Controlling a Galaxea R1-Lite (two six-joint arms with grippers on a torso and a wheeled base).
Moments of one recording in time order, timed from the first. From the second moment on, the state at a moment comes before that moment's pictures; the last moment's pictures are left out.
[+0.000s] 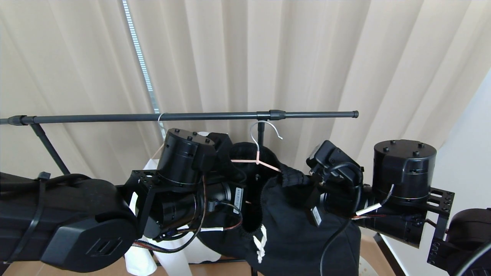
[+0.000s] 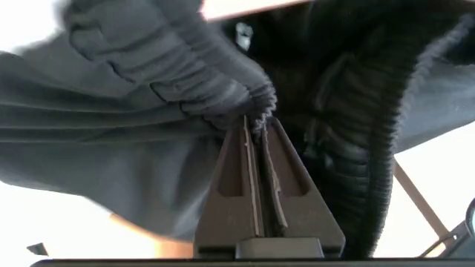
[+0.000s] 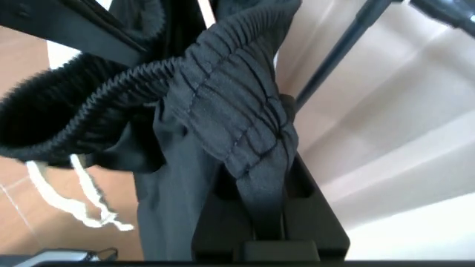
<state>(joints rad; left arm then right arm) -0.75 1.77 -0.92 -0.33 0.09 -0.23 0.68 1.71 -0.66 -0.75 0.05 -0.27</state>
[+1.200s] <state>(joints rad) -0.83 1.50 -0.70 -0.35 0.14 -0.11 0.68 1.71 -0.65 -0.75 0.07 -0.27</state>
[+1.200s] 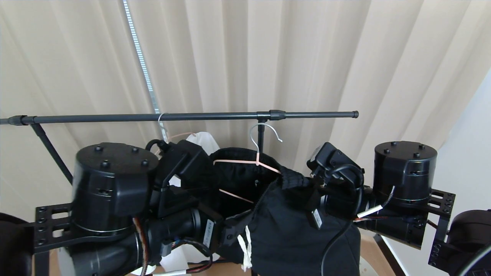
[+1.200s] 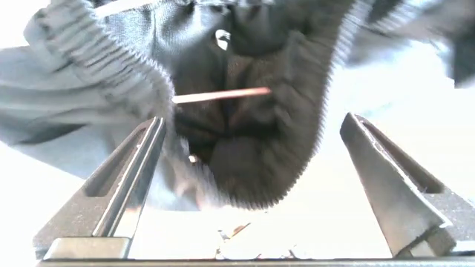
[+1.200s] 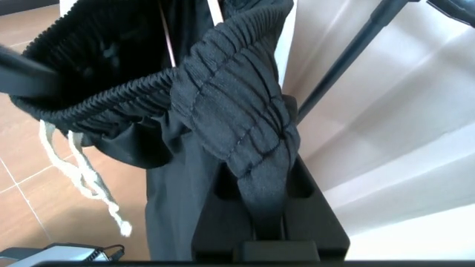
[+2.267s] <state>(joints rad) -0.17 1.35 -0.69 -0.16 -0.70 0.74 0.59 1.67 -0.54 -0.84 0.50 -0.27</state>
